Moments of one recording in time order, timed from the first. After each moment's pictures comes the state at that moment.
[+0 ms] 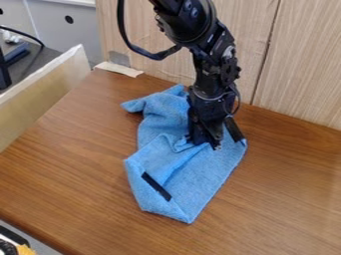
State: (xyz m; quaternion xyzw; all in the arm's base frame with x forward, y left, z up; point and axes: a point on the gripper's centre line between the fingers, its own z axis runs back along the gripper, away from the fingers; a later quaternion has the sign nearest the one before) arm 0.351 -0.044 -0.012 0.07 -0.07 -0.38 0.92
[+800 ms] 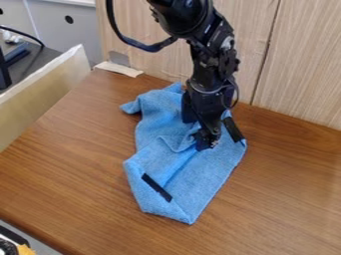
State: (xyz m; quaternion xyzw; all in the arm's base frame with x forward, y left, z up) arm 0.345 -0.041 0.007 0.07 -0.08 -0.39 0.91
